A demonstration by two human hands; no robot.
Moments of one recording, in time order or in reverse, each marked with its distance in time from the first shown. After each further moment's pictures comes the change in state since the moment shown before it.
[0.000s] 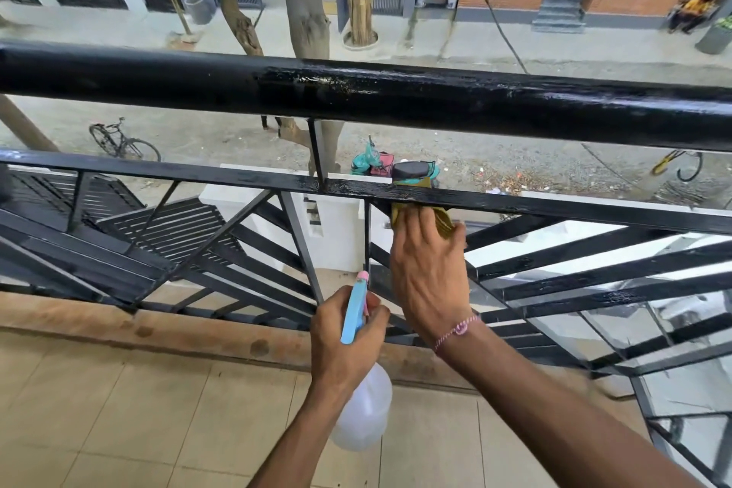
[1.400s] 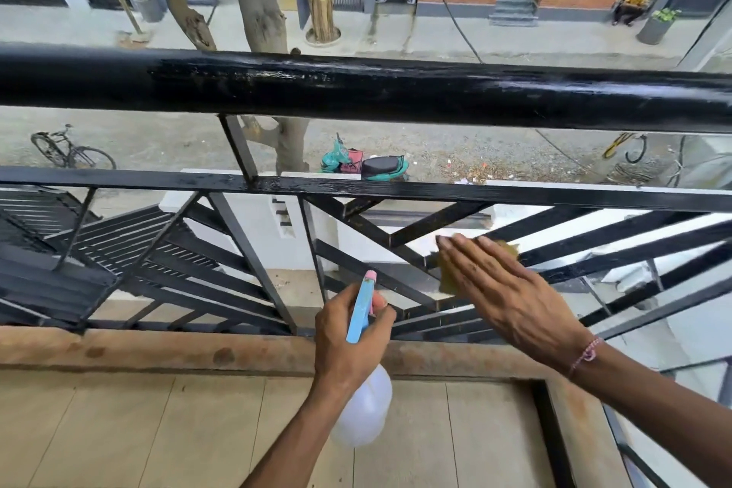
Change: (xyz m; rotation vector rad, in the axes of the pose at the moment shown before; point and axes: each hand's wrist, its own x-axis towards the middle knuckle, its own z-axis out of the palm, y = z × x) left_hand -0.019 0.002 0.065 -0.030 -0.164 0.051; right_hand -0.076 0.186 0.077 -0.277 0.304 -0.488
